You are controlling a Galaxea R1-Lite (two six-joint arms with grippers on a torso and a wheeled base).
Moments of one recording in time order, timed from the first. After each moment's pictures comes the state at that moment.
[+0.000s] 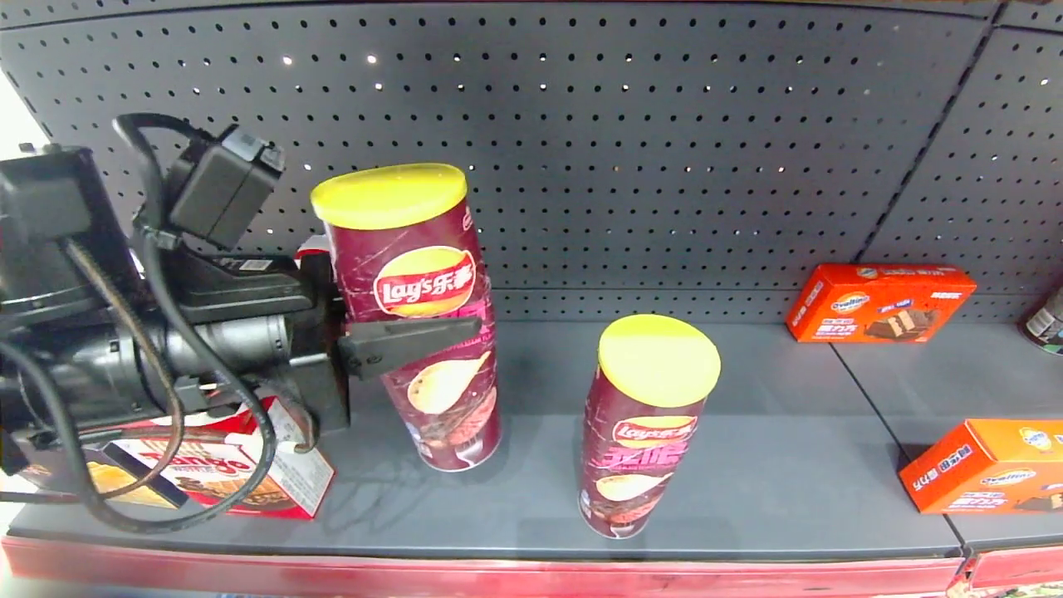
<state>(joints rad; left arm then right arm) -0.39 1.45 -0.82 -0.58 -0.75 0.09 -0.18 0.09 0.00 0.00 -0.04 0.00</state>
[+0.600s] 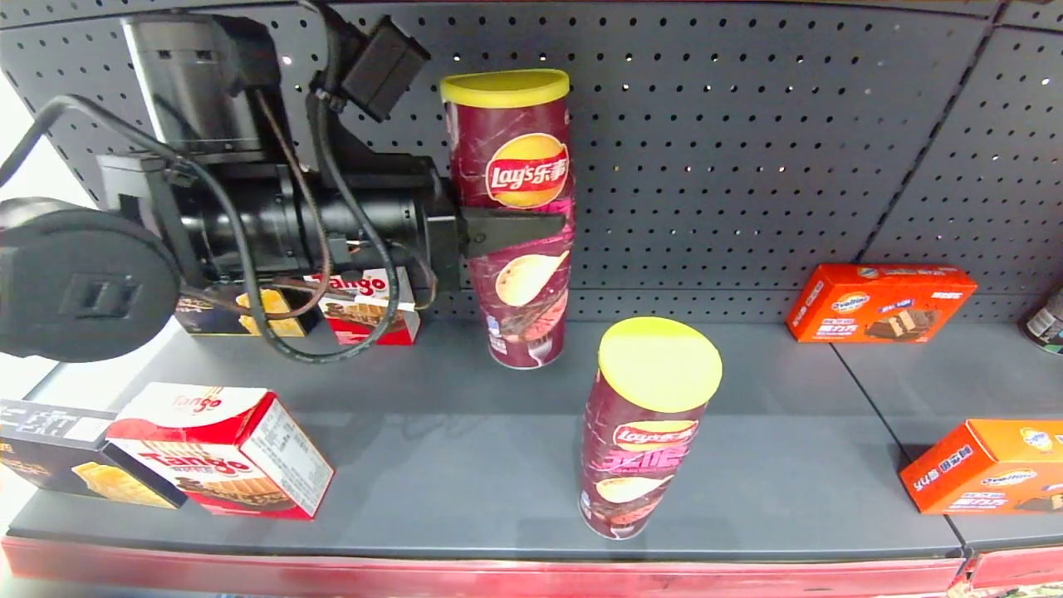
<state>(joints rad) -0.44 1.73 -1.32 -0.35 -0.77 0.13 -0.18 0.09 0.00 0.00 -0.04 0.00</state>
